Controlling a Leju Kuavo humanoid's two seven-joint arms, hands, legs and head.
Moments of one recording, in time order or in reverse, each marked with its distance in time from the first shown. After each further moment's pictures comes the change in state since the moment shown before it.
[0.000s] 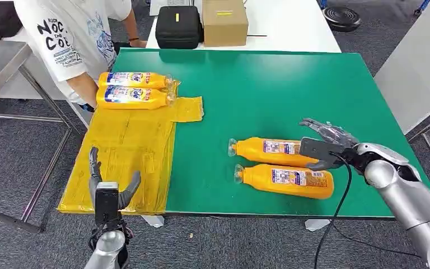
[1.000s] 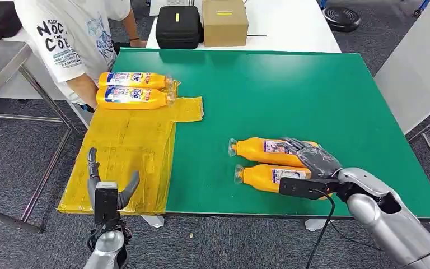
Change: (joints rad) left arm 0.002 0.003 0.003 -0.005 -0.011 0.009 0.018; right arm 0.210 0.004 0.008 -0.275 0.163 -0.102 0.018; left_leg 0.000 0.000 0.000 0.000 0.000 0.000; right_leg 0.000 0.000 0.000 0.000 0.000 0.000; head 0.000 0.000
